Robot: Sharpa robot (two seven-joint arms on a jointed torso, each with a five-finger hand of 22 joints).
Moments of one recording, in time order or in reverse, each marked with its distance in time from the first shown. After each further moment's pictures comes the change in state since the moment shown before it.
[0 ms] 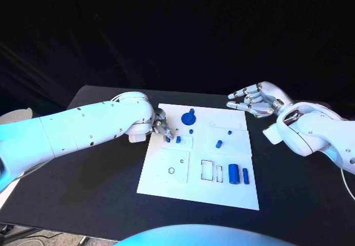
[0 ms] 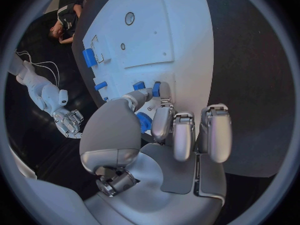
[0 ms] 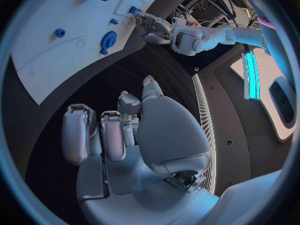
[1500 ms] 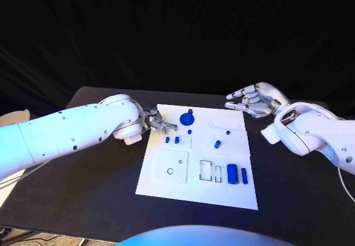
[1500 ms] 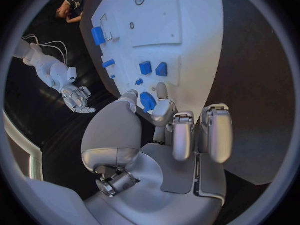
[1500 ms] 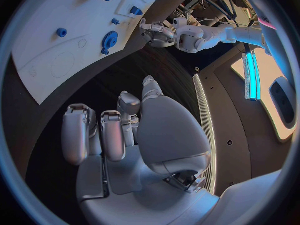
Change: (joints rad) left arm -0.011 -0.092 0.010 0.066 0.089 -0.246 0.121; left_hand -0.065 -0.003 -0.578 0.174 -0.042 -0.037 0.003 -0.009 -0.012 -0.089 0.016 -0.173 -0.152 0.000 -0.007 0.000 0.000 -0.010 0.000 -0.007 -0.045 0.000; right arm -0.003 0.002 0.000 -0.008 0.000 0.000 0.000; right_hand 0.000 0.000 0.000 0.000 0.000 0.000 0.000 0.000 0.000 -0.003 0.003 -0.004 -0.001 0.000 0.000 -0.004 0.000 0.000 0.000 0.000 0.000 -0.001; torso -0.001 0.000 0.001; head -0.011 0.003
